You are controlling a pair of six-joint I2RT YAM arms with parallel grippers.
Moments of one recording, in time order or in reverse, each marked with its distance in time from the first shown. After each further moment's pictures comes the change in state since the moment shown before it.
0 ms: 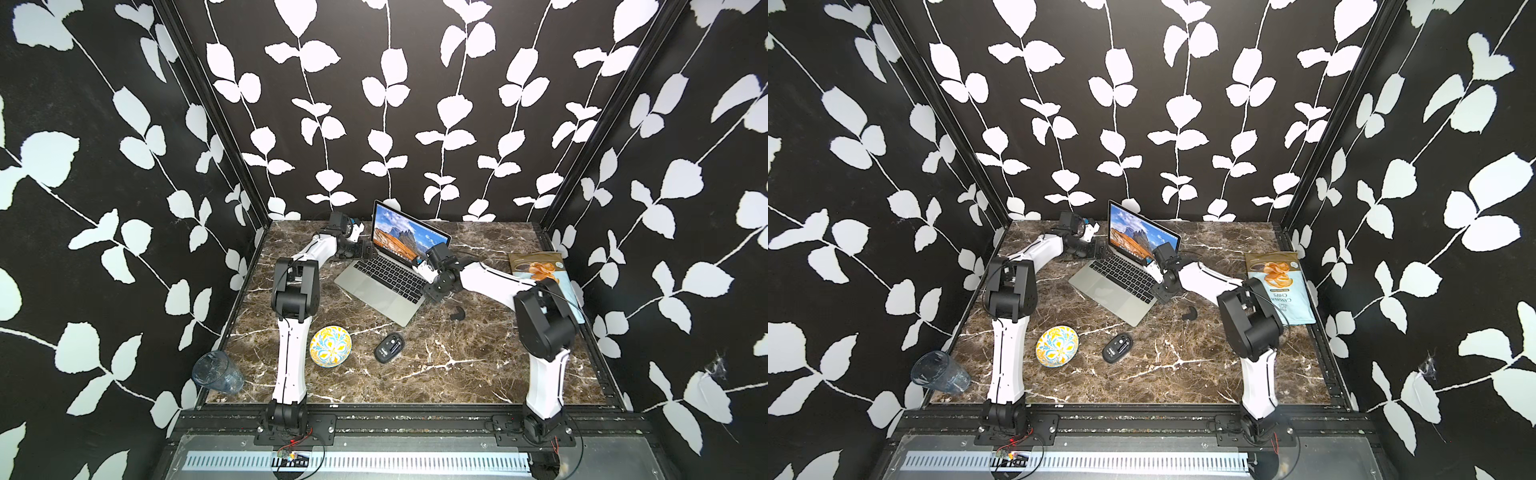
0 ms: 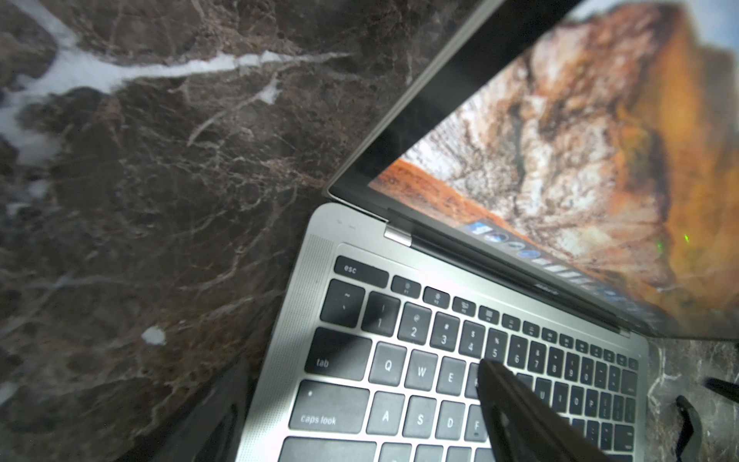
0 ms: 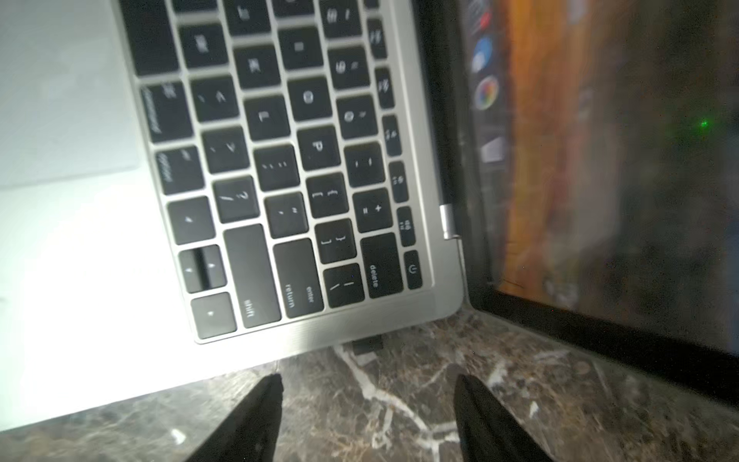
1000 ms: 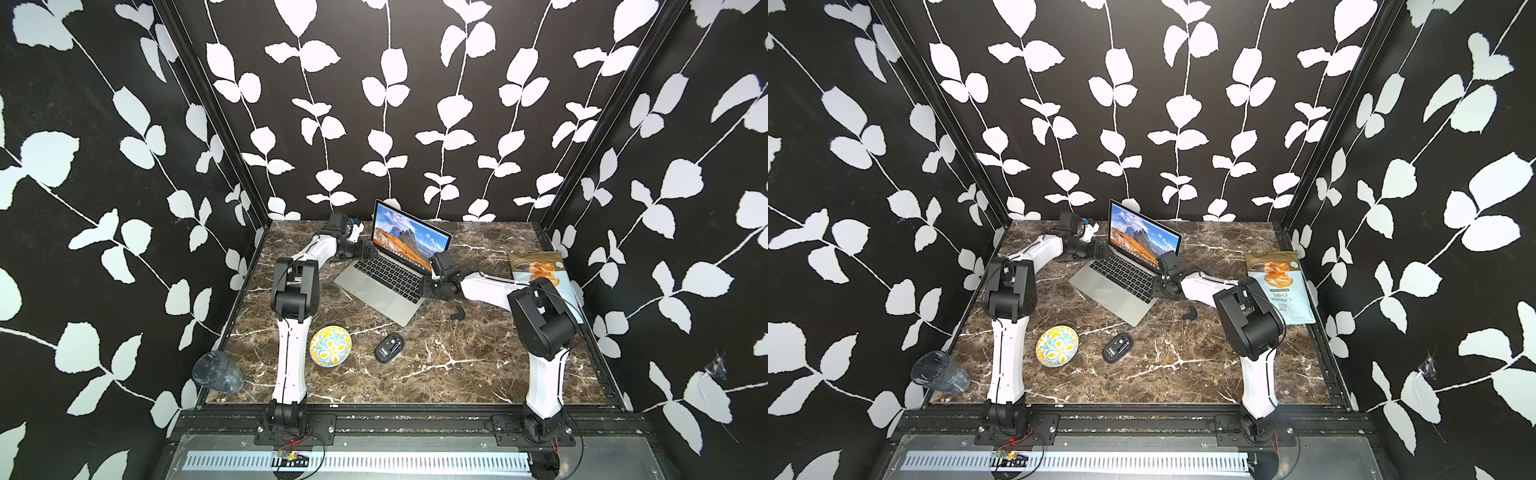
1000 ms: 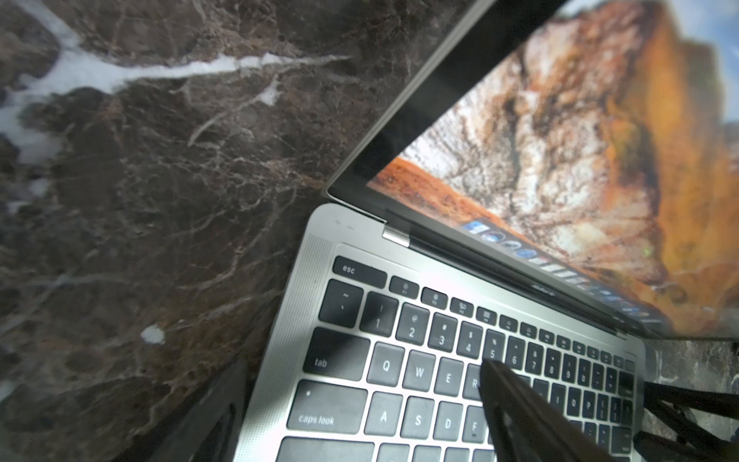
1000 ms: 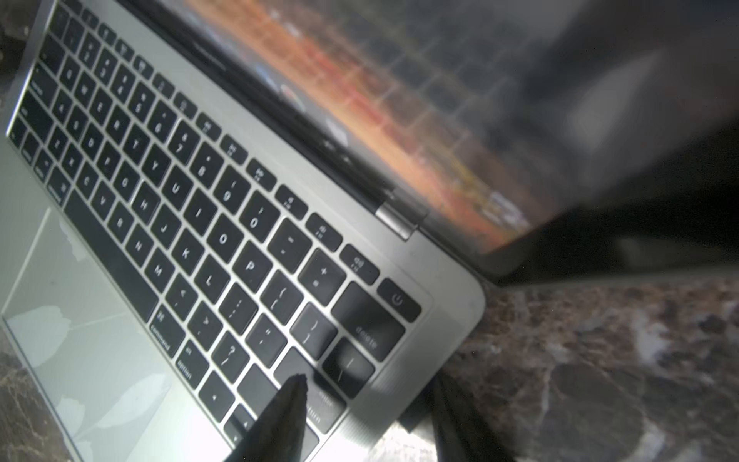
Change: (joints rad) left arm 0.000 -0.008 -0.023 0.024 0.003 -0.010; right arm -0.016 0.076 -0.126 0.311 -0.094 0.766
